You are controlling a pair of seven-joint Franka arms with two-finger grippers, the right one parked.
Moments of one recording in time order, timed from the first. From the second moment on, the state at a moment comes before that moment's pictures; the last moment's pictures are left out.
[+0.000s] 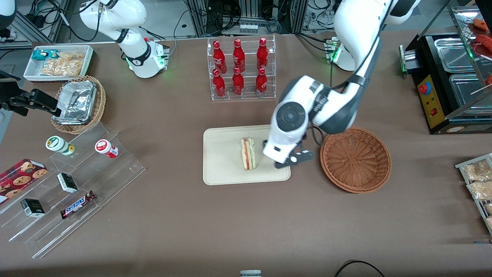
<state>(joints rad) -0.54 0.55 -0.05 -1.43 -0.01 1.79 -0.85</state>
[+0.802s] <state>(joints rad) -0.27 0.26 -0.02 -1.70 0.00 1.75 -0.41</state>
